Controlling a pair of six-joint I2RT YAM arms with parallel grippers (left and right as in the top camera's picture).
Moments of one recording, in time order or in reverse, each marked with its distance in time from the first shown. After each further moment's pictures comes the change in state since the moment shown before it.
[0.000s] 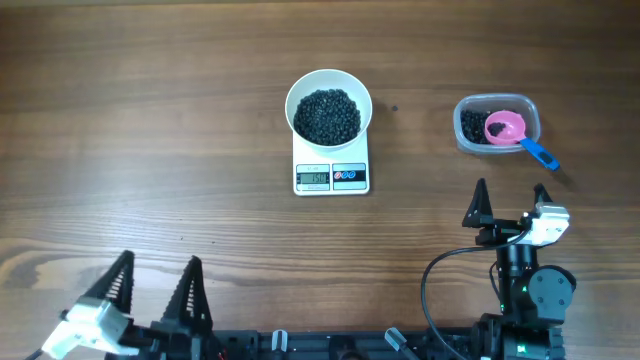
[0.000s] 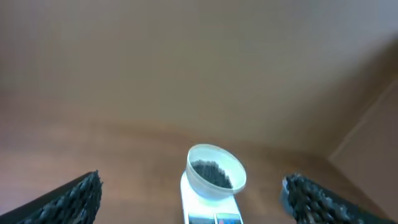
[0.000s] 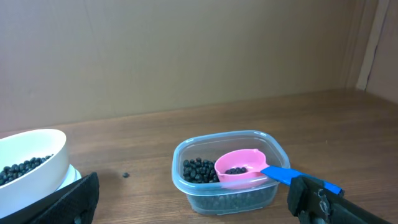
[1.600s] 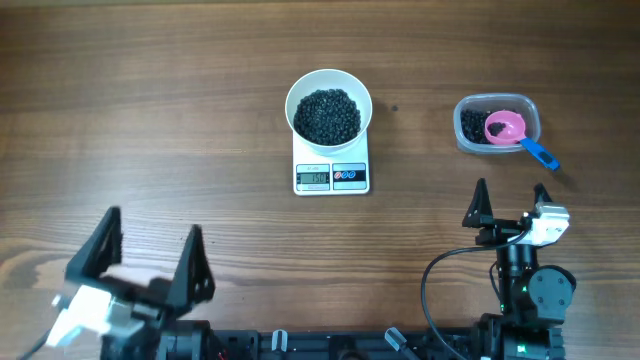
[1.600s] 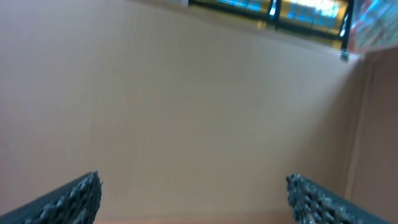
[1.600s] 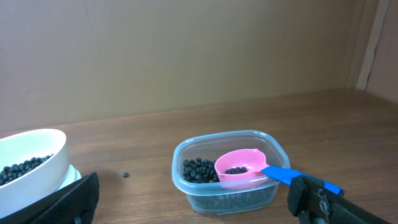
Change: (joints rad) left arm 0.000 0.000 -0.268 0.637 0.048 0.122; right arm 0.000 0.000 0.000 0.000 0.000 0.000
